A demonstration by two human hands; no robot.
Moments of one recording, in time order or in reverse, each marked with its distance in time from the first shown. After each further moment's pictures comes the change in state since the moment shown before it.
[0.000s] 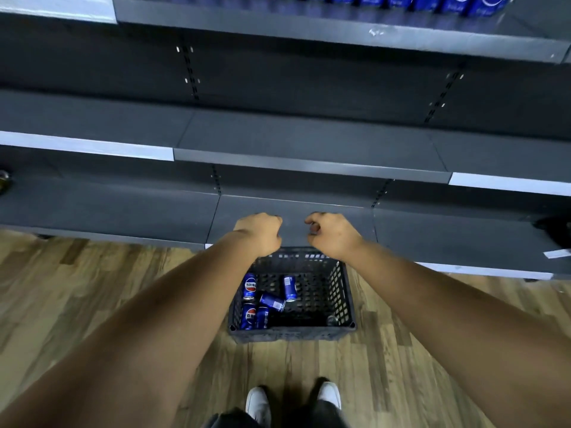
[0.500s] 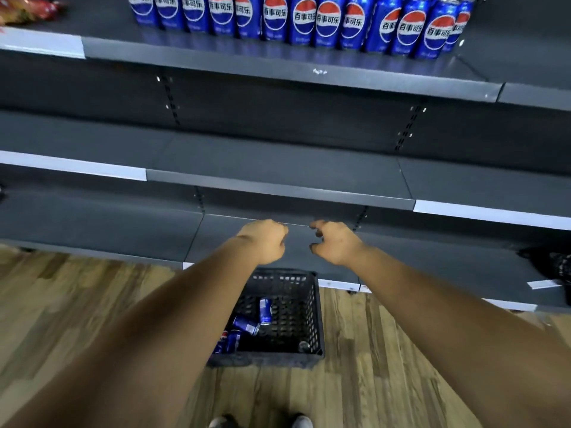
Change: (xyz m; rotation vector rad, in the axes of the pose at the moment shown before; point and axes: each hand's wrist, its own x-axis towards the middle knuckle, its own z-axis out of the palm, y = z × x) left_hand 0.034 0.110 -0.037 0.026 0.078 0.087; right_hand -0.013 0.097 -0.080 -0.042 -0.022 0.007
